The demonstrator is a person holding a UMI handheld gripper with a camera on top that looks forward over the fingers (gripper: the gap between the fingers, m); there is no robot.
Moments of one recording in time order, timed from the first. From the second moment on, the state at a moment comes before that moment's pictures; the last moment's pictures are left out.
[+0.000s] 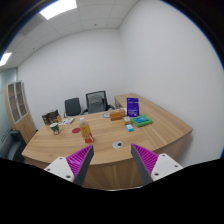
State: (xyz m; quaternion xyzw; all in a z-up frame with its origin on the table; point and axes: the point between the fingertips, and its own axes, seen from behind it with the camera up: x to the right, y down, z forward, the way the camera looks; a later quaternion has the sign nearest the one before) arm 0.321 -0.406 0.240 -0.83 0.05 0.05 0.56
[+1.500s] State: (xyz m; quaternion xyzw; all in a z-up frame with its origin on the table) arm 0.108 -0.001 0.072 -0.78 -0.04 0.05 0.62
